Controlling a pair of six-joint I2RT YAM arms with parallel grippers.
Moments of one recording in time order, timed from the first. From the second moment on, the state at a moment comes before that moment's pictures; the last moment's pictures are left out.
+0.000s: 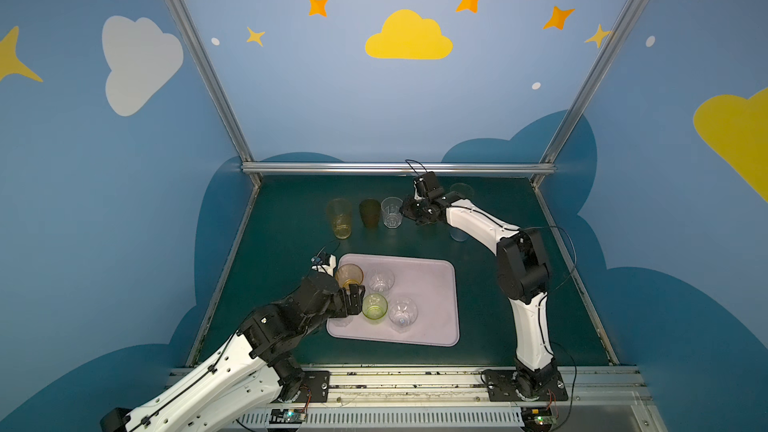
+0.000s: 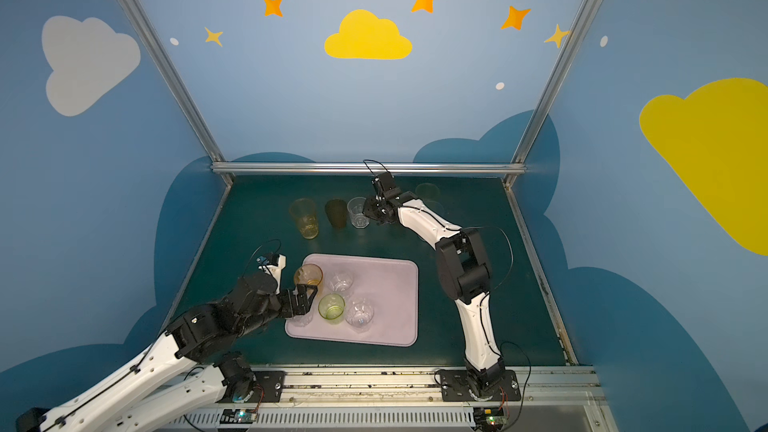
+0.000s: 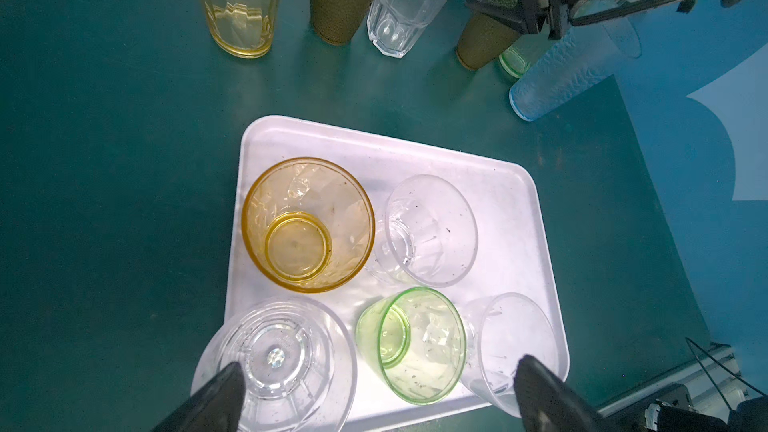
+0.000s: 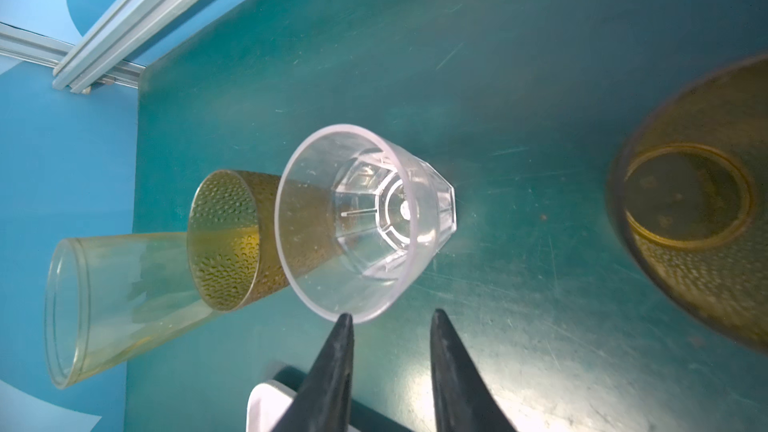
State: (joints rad) left arm -0.80 0.67 0.69 -0.76 -0.22 -0.76; right arm 0.57 2.16 1.79 -0.45 -0.11 0.72
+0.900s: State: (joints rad) left arm -0.80 0.70 0.69 -0.76 -0.21 -0.76; right arm 0.56 2.22 1.85 -0.46 -0.12 0.74
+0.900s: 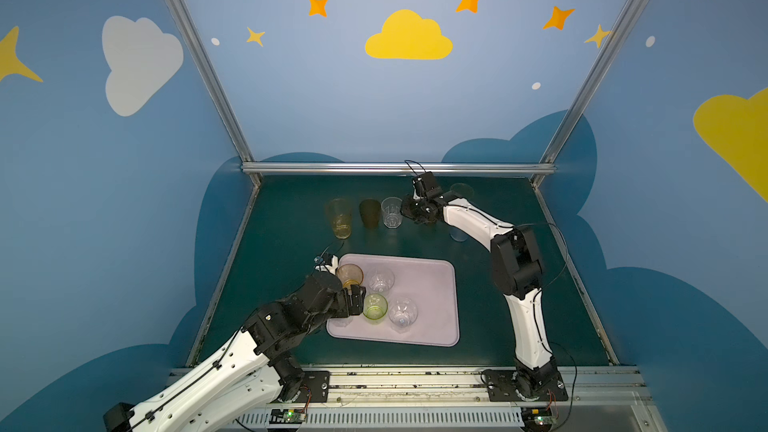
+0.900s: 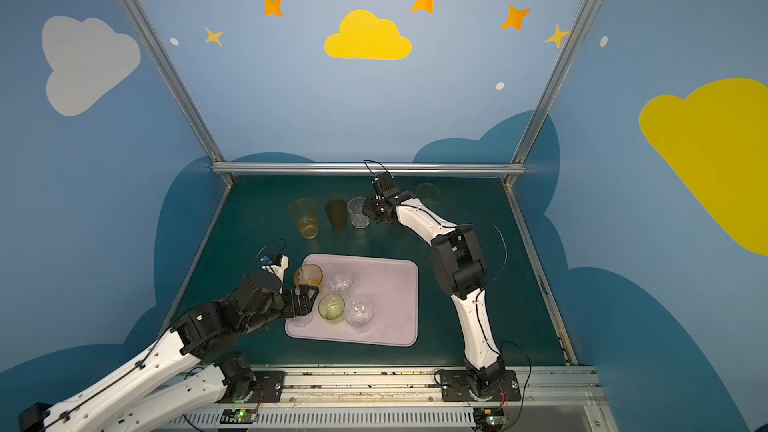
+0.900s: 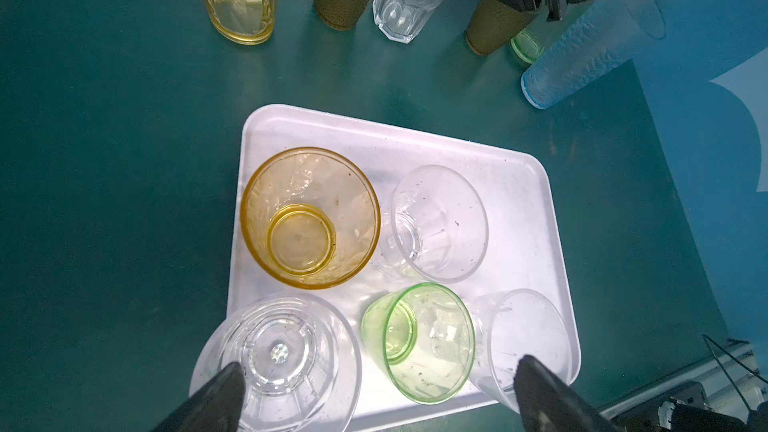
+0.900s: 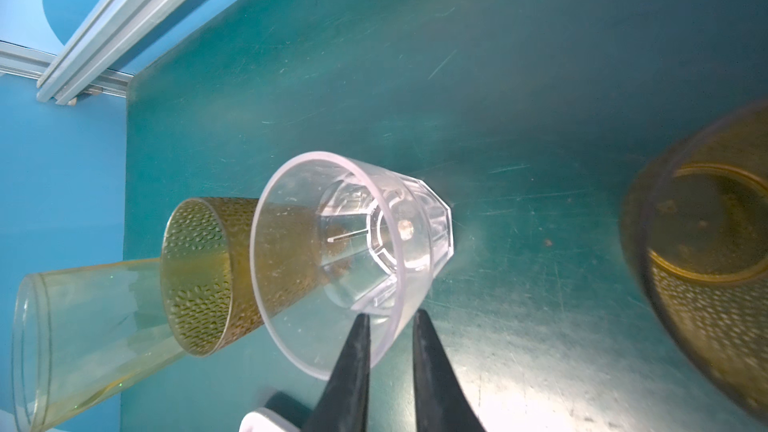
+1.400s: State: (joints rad) left arm -0.80 0.70 0.69 -0.76 -0.21 -0.76; right arm 0.56 2.25 1.88 -0.46 -0.12 0.74
